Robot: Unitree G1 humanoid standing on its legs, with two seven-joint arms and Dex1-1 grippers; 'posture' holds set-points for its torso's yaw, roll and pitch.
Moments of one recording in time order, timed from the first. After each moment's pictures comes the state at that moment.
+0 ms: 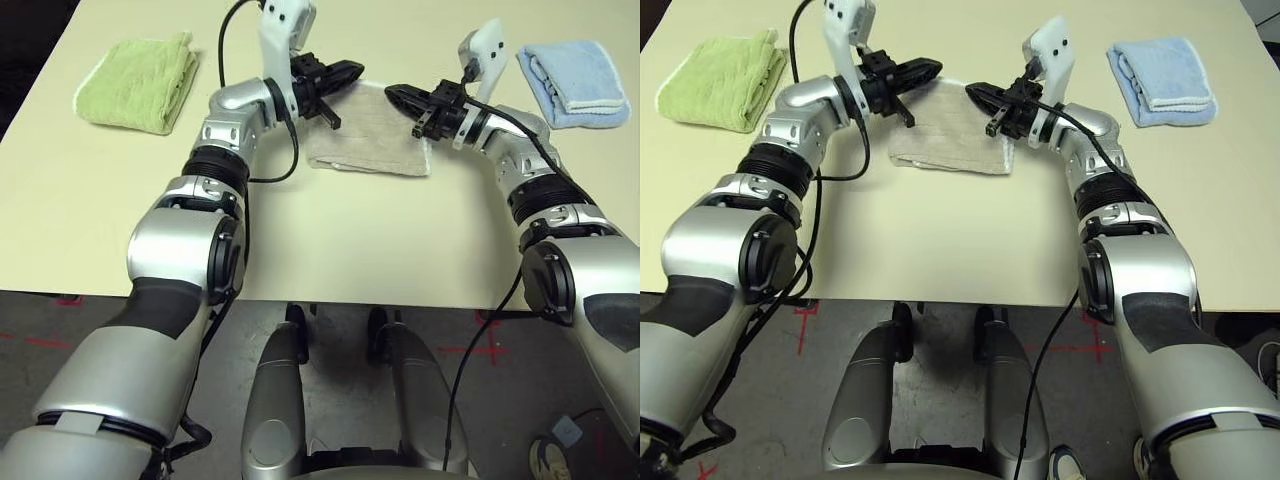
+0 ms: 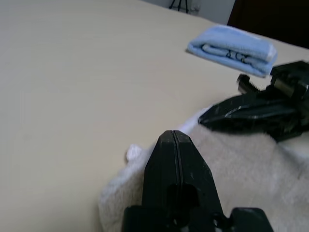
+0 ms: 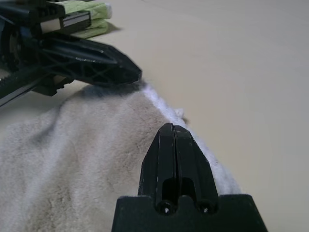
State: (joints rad) left arm -1.41 0.26 0.10 1.27 -0.07 -0.10 -0.91; right arm -1.25 -0.34 -0.11 1.15 0.13 -0.21 0.93
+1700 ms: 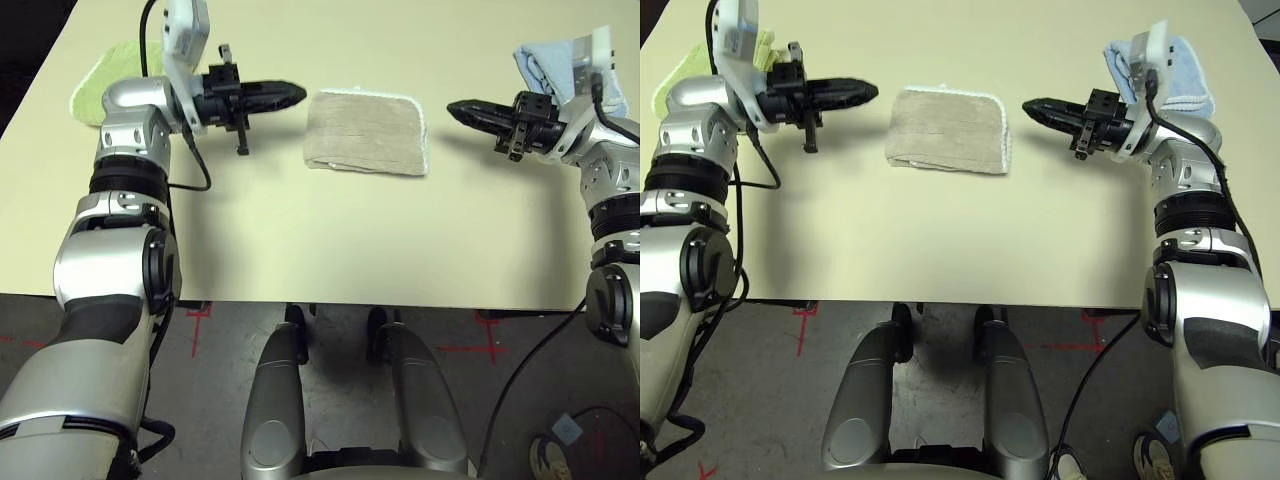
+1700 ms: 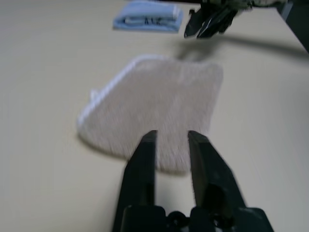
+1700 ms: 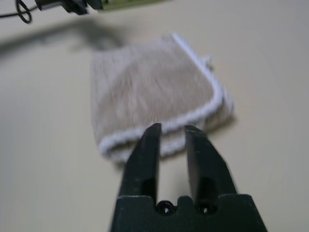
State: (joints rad) left arm -1.20 0.58 0.09 1.02 -0.15 -0.15 -1.55; right arm -1.06 -0.66 -0.12 0.97 0.24 -0.07 1.45
